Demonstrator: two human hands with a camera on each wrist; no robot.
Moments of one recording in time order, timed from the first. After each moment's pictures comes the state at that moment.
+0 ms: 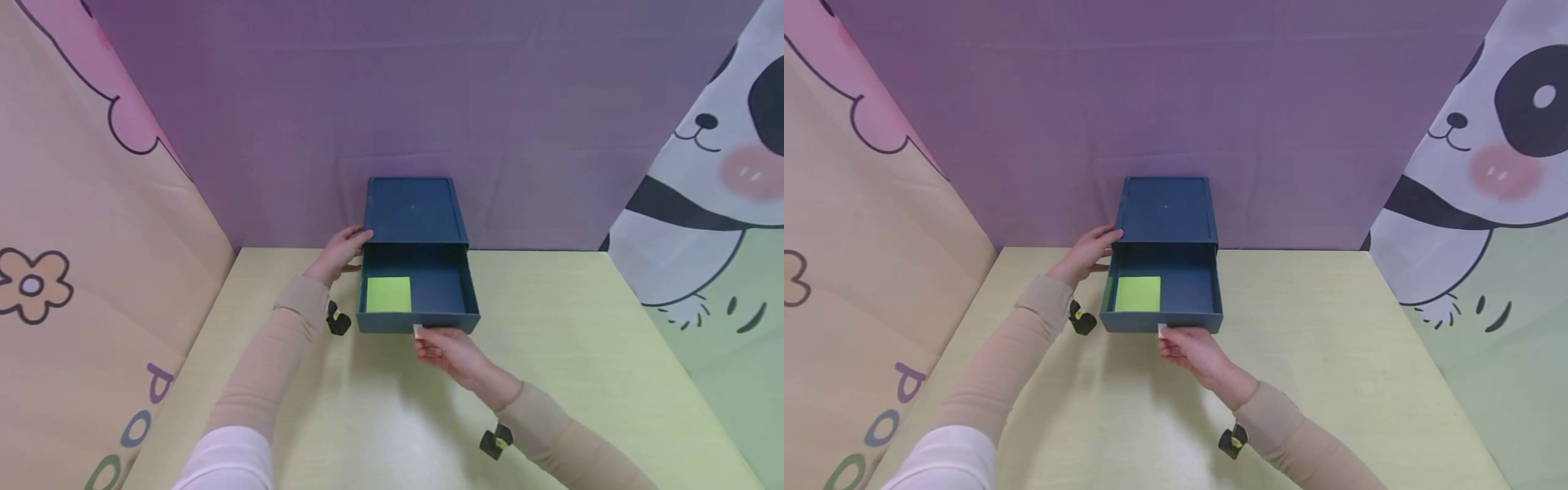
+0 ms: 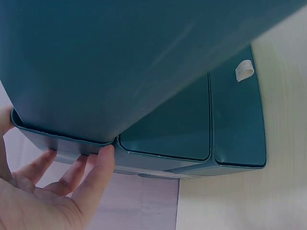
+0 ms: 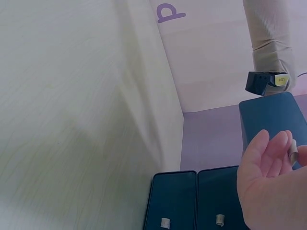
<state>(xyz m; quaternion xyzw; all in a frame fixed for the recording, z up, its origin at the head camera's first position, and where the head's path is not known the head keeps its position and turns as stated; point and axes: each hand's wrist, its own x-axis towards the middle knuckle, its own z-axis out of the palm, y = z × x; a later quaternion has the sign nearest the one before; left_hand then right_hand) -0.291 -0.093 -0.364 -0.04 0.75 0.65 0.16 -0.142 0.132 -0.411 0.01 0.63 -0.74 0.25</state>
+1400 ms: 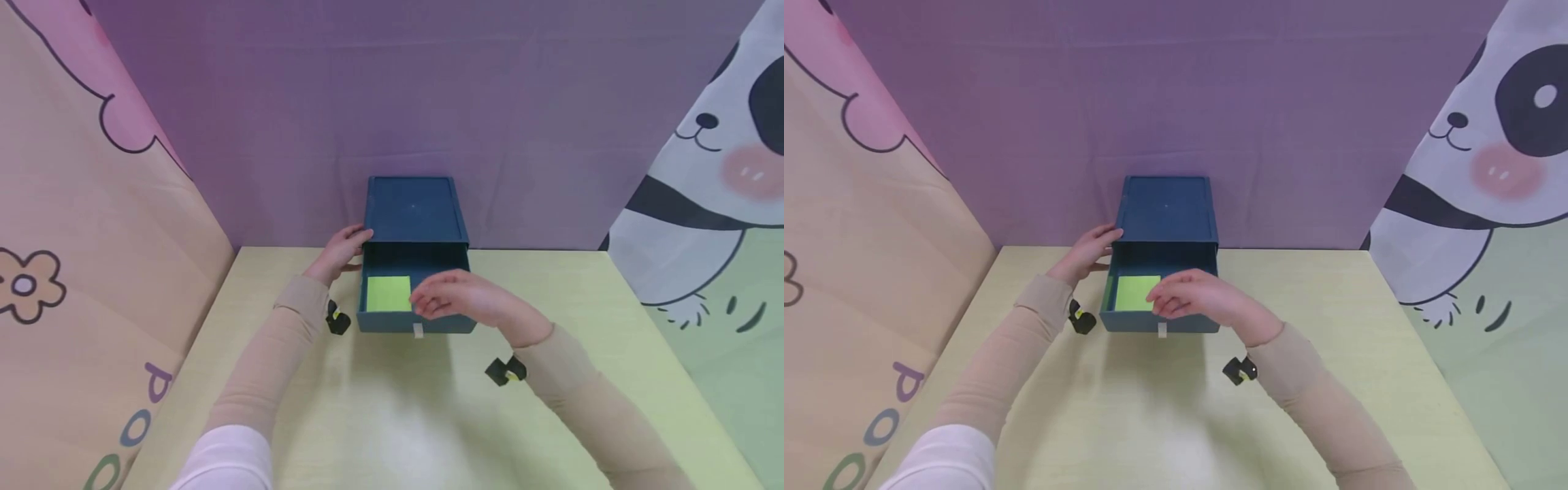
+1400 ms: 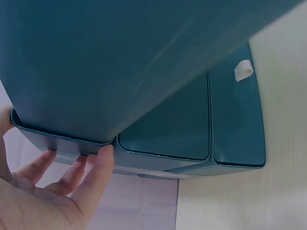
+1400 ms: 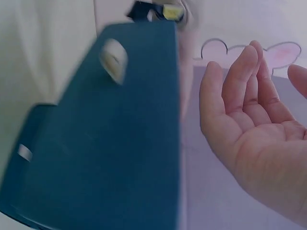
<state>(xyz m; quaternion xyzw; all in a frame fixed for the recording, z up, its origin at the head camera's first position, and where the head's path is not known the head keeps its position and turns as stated) -0.291 -0.094 -0.366 -0.03 0.75 0.65 0.16 -0.184 0.147 -0.309 -0.19 0.74 -0.56 0.32</state>
